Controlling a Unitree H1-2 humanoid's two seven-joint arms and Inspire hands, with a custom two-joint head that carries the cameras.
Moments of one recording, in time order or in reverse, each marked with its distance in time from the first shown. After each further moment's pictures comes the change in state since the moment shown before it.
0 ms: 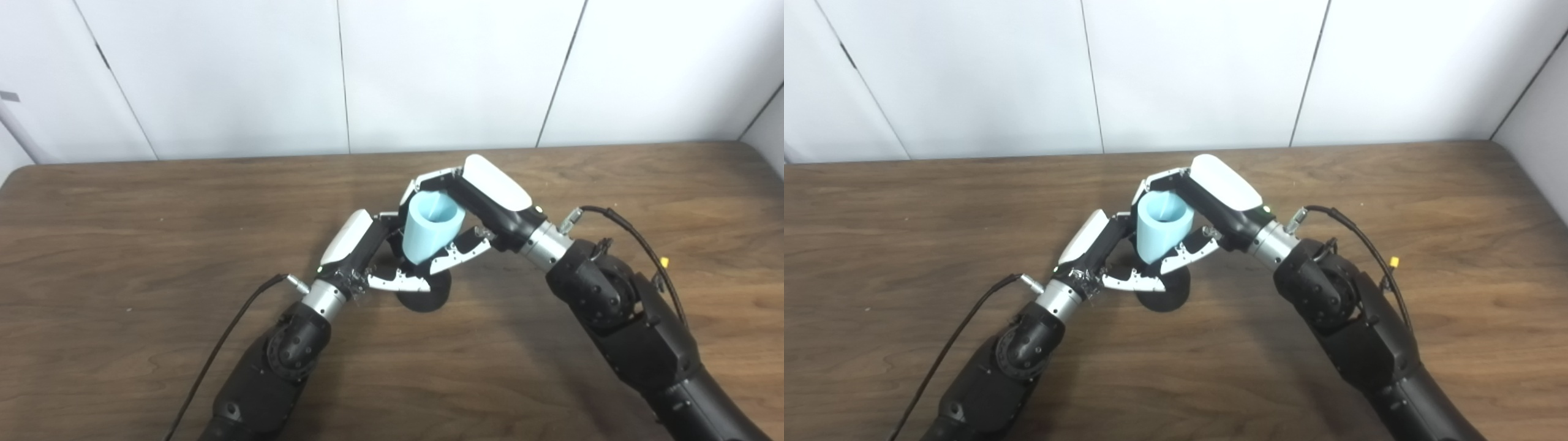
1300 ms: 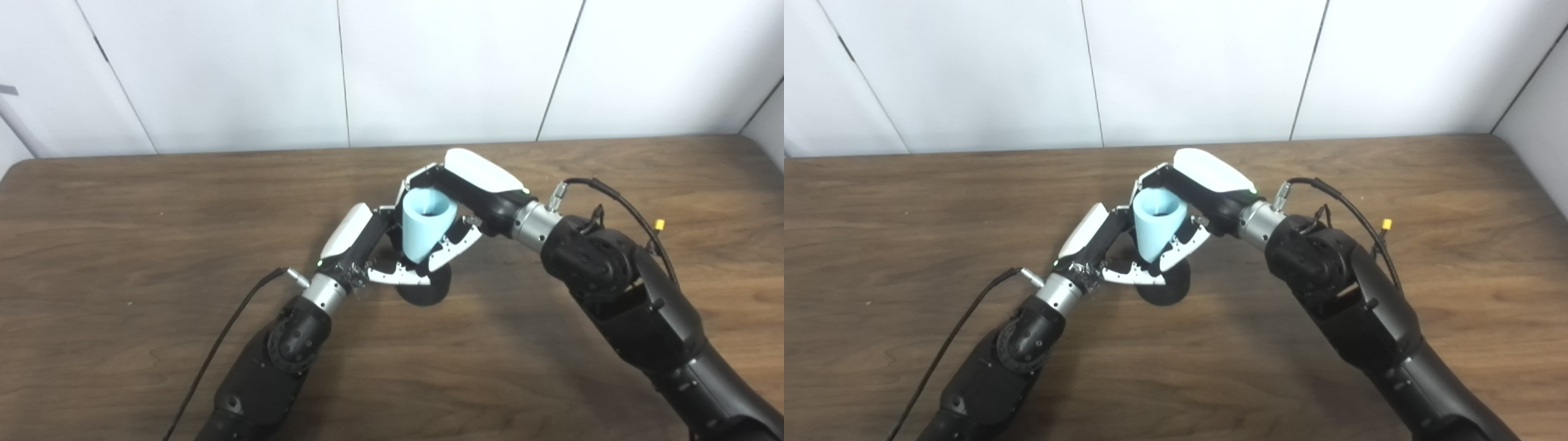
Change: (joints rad) left arm 0.000 -0.001 0.002 0.002 0.001 0.001 0.000; right arm -0.030 -0.007 0.048 -0.142 -0.022 0.384 0.199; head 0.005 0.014
